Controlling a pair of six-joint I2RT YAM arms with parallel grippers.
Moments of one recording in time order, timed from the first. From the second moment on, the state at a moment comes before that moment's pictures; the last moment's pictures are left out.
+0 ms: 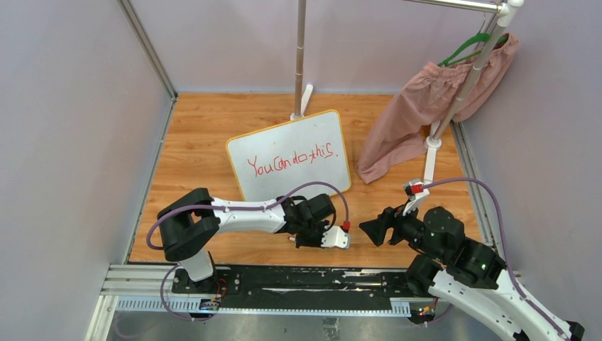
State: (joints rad) left arm -1.15 1.67 0.94 -0.44 0.23 0.59; right arm 0.89 0.26 0.62 -0.71 0.12 0.51
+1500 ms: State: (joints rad) left arm -1.06 0.69 0.58 -0.14 0.13 0.16; right arm 0.92 0.98 0.49 -0.47 0.08 1.16
